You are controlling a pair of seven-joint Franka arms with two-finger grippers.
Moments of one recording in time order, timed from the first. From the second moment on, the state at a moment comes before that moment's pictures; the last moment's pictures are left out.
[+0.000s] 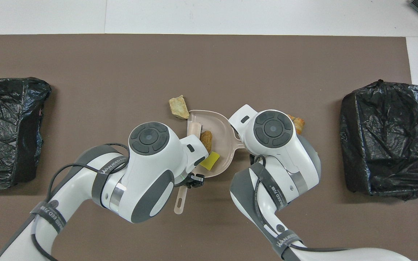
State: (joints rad) left arm -0.41 0.11 -0.25 -2.00 -0.22 1.94 -0.28; right arm 0.54 0.21 -0.08 -1.97 -0.09 2.16 -0.98
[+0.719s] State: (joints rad) left arm -0.22 0.25 -0.23 -1.89 0.05 2.14 -0.15; right arm 0.55 0.21 -0.08 -1.97 -0.09 2.16 -0.97
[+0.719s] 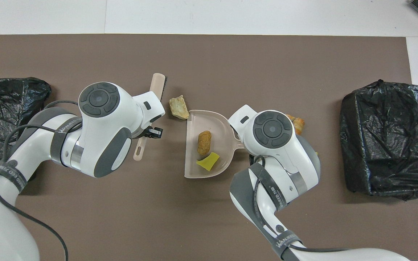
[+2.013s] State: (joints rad) left arm -0.42 0.22 -0.27 -1.95 0.04 1.93 -0.15; right arm 0.56 0.17 -0.08 -1.96 -0.09 1.98 -0.79
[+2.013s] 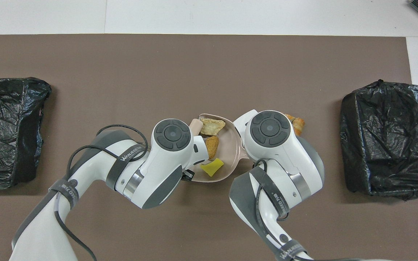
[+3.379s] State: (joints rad) left arm -0.43 -0.15 -0.26 -2.25 -0.24 1.97 -0.54; right arm 0.06 0.05 -0.10 -1.83 -0.04 1.85 -1.69
